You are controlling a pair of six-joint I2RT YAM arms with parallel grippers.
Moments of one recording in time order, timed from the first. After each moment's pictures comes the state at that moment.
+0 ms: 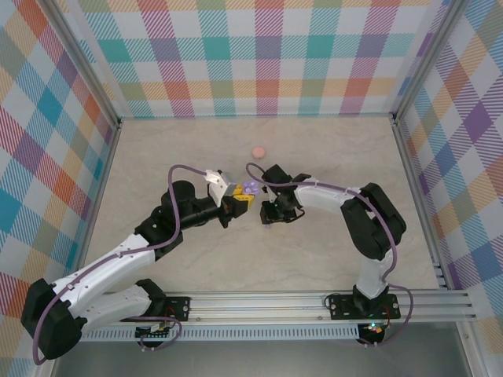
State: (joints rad) left arm -0.71 0.98 0.69 0.12 0.36 -0.06; right arm 0.70 1.86 1.18 -0.63 -0.19 0.44
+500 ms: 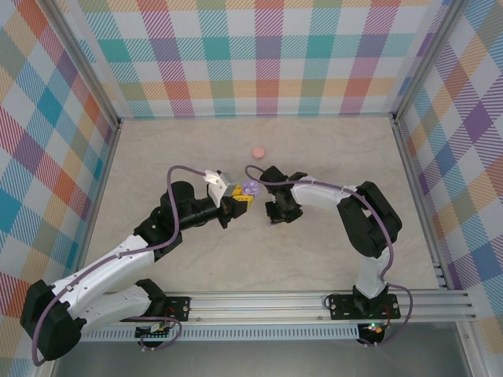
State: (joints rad) left arm -0.71 0.97 0.69 0.11 0.36 -0.06; right arm 0.71 1.88 1.22 -0.74 0.00 0.47
